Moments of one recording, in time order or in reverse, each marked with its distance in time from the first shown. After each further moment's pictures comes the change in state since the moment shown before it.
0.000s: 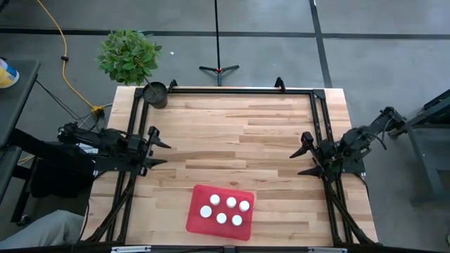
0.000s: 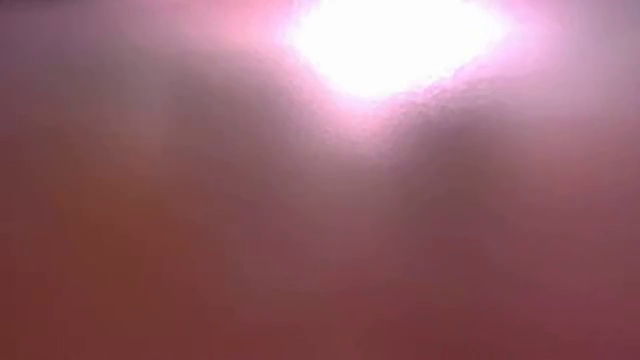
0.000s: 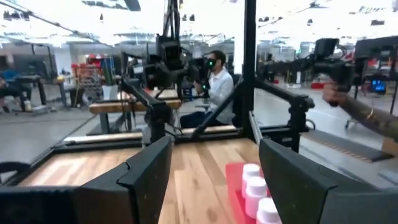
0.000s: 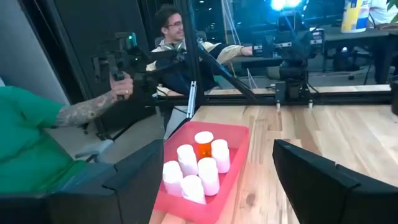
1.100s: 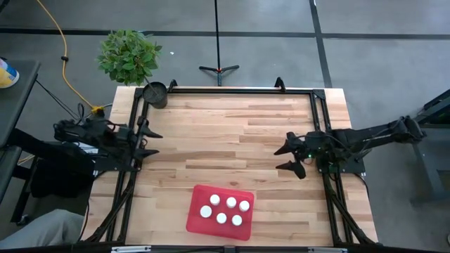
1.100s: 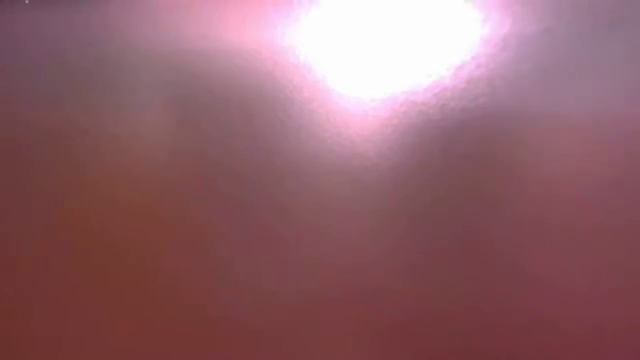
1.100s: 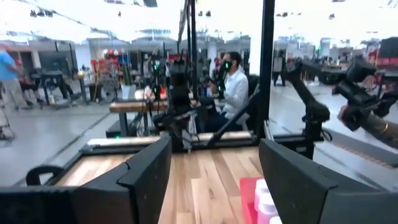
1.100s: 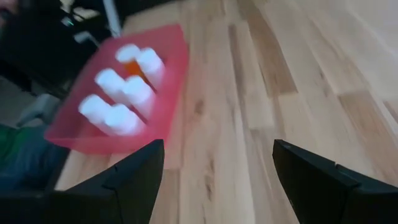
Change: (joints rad) left arm 0.000 0.054 0.274 -0.246 -0.076 -0.007; right arm -0.380 0.351 0.000 -0.082 -0.239 0.178
